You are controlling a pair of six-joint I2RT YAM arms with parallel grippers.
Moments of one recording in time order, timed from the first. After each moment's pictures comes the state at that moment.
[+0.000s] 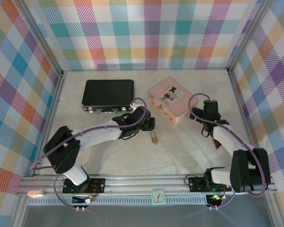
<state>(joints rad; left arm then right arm) -0.87 1.57 1.05 -0.32 -0.32 -0.66 0.09 1.27 0.65 -0.16 0.20 0.32</state>
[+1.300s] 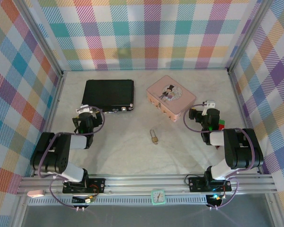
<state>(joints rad) -0.07 1.53 0.36 0.71 -0.31 -0.16 0.02 1.53 0.39 0.74 0.04 0.08</state>
